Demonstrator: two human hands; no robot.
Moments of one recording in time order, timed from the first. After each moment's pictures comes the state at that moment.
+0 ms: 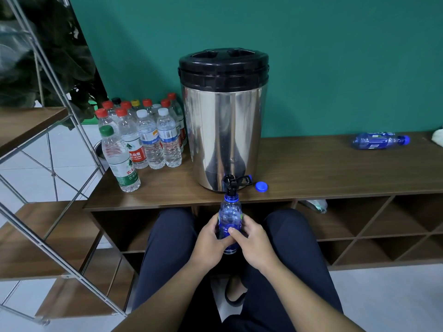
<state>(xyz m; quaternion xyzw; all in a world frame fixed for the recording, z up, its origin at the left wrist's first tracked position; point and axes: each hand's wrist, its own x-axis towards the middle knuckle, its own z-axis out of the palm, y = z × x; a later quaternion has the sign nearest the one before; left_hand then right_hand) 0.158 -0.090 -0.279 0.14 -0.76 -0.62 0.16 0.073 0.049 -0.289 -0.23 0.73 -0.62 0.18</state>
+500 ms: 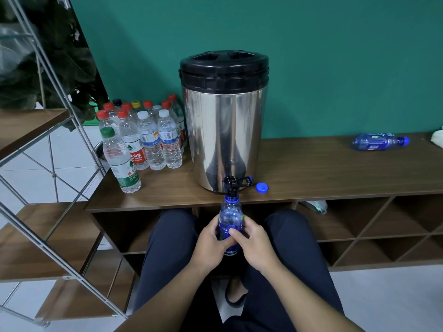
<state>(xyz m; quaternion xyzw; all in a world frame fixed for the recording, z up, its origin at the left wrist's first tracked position) 0.159 -0.089 -0.279 0.13 -0.74 -0.64 0.15 0.074 0.049 -0.288 -0.23 0.72 -0.63 0.19</state>
